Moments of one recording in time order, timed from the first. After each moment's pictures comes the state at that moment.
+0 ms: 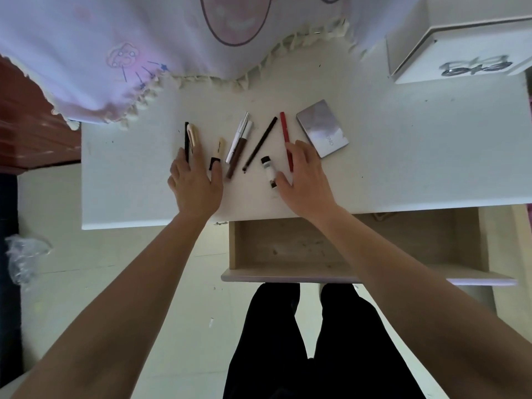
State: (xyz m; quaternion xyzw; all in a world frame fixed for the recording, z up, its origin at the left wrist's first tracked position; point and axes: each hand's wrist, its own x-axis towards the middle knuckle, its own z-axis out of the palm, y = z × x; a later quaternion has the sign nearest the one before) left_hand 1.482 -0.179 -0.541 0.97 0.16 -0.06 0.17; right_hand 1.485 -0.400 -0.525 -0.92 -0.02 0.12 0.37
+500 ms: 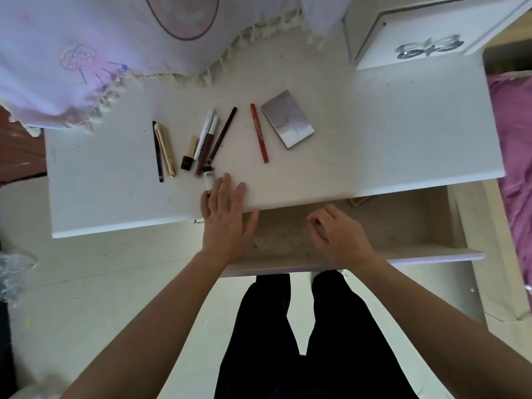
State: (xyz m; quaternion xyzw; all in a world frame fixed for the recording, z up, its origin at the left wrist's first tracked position) left_hand 1.399 -0.259 -0.560 0.99 -0.09 -0.09 0.11; right_hand 1.367 -0.514 -0.558 -0.96 -0.07 0.08 0.27
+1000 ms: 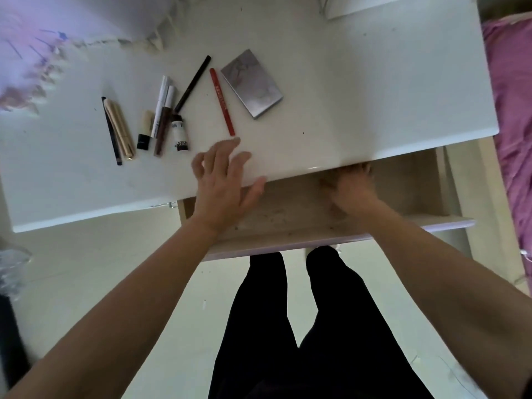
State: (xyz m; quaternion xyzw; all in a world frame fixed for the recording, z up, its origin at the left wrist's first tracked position) left_hand 1.424 -0.318 -0.546 0.96 -0.21 0.05 0.16; right_hand 1.402 -0.597 -0.630 -0.95 0.08 0.28 0.07
